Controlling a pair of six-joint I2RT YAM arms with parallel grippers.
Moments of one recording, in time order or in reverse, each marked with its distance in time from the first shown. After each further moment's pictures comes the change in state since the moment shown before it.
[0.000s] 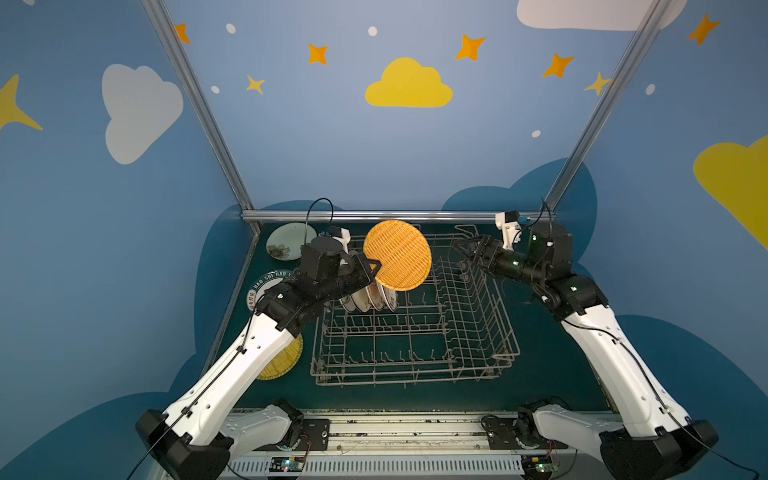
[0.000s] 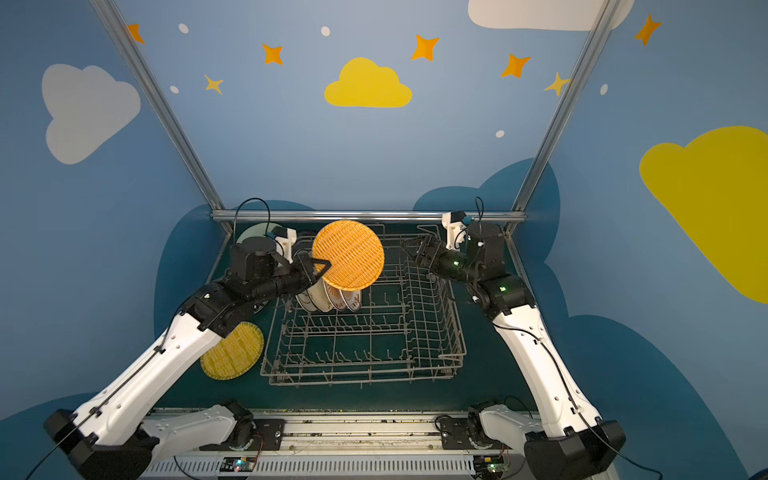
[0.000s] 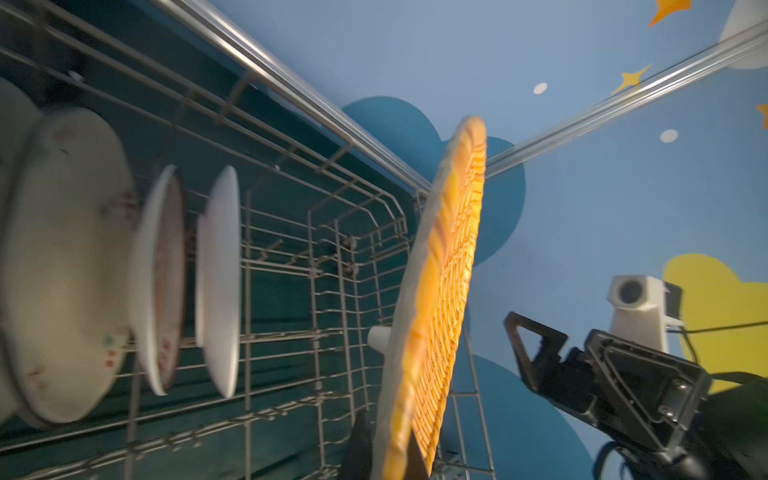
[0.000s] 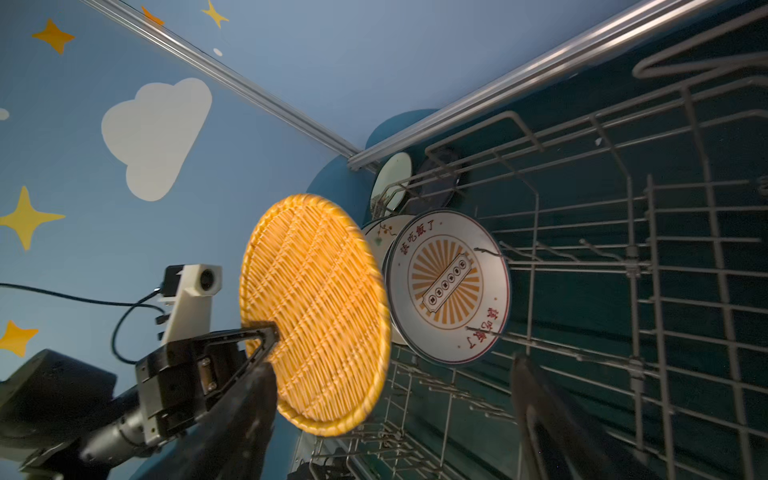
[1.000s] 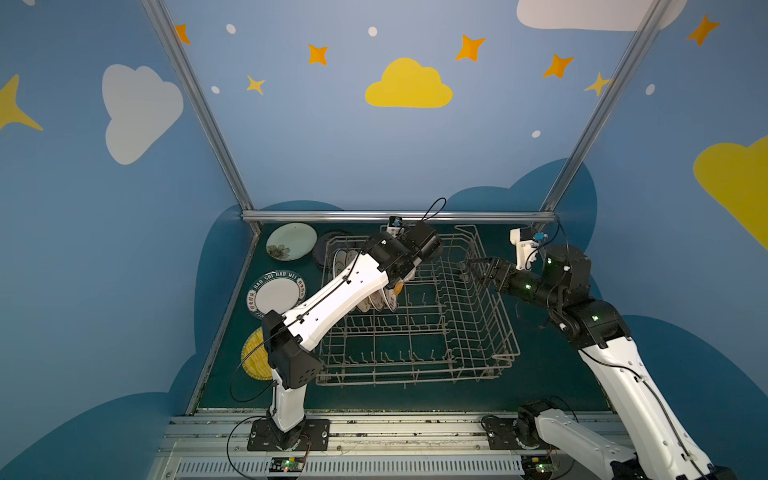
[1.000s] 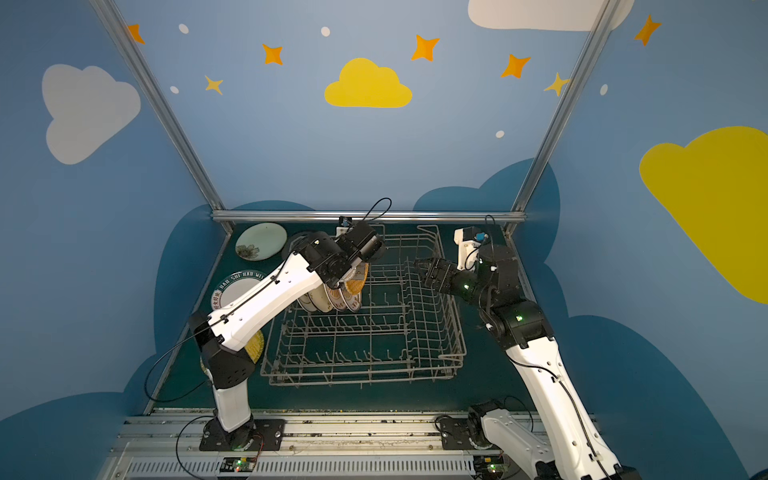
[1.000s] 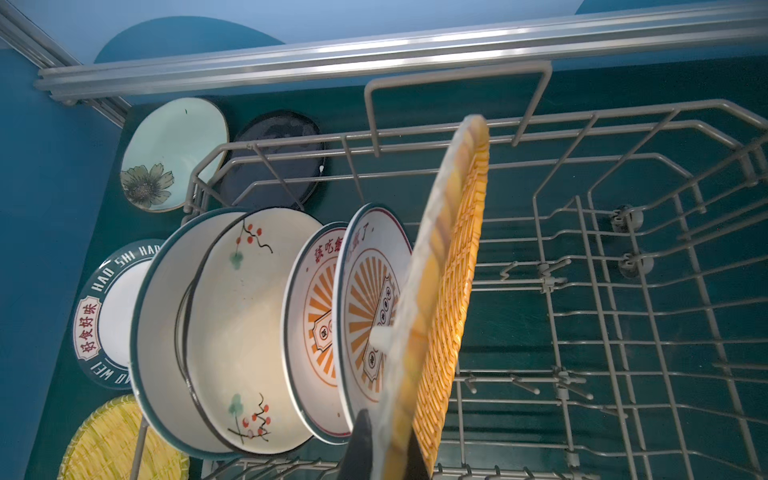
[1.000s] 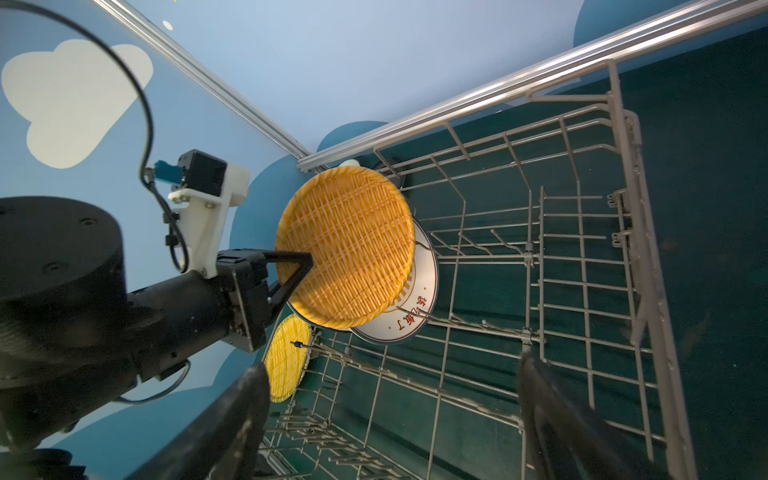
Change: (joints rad) left arm -0.275 0.762 0.781 -0.680 -0.680 0.166; right arm 0.002 -0.177 -0.123 -0.088 0.116 -0.158
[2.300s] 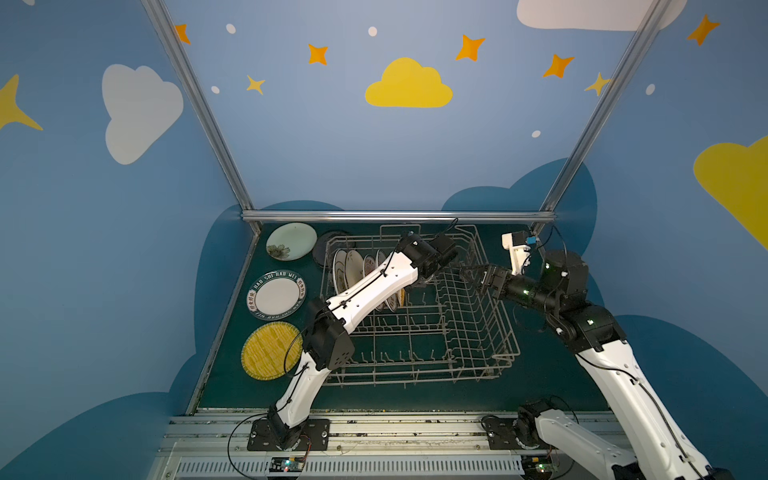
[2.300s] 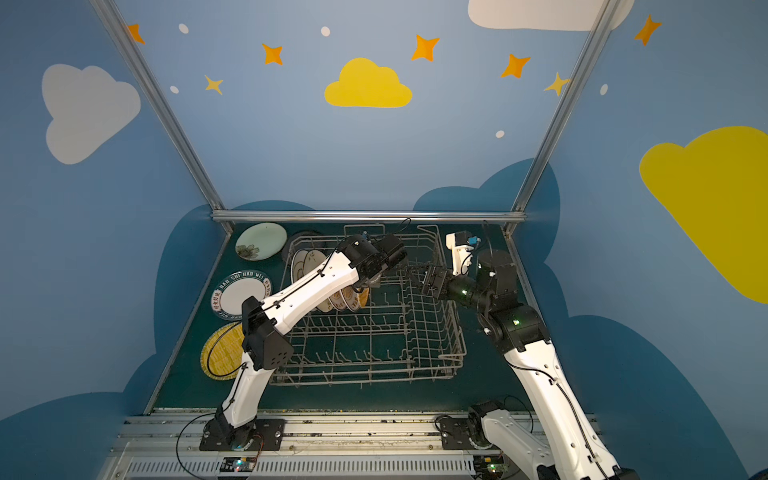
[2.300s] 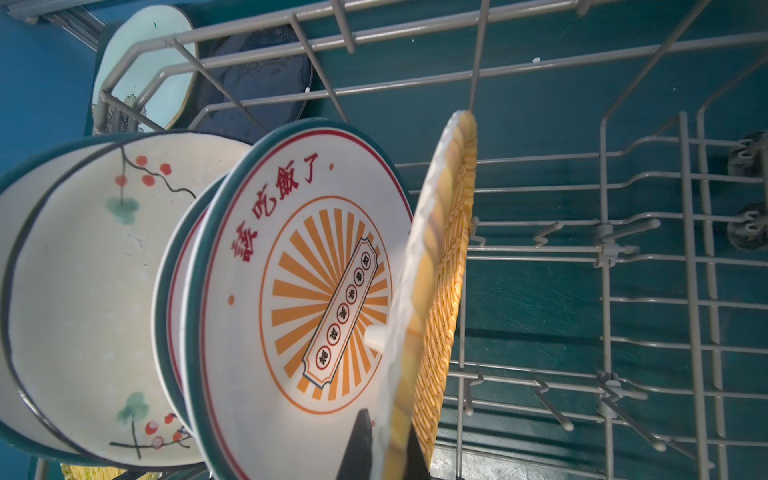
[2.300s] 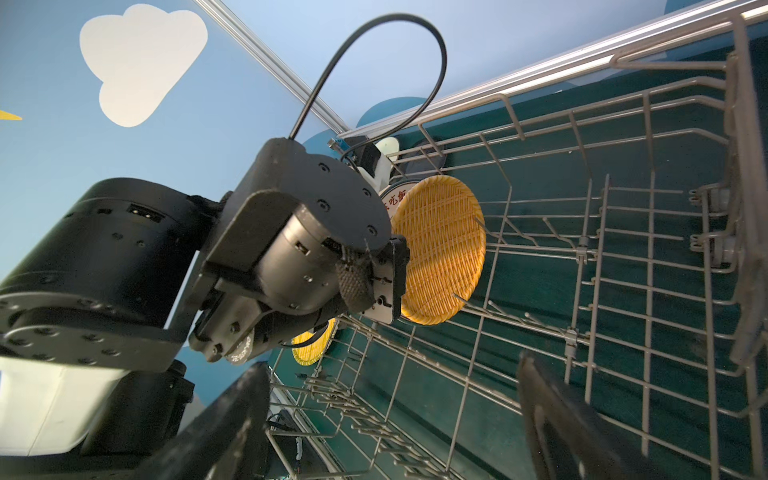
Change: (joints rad) left arm -0.014 0.264 0.181 -0.153 0.040 -0.132; right arm 0.003 -0.016 -0.057 0.064 -0.131 -0.011
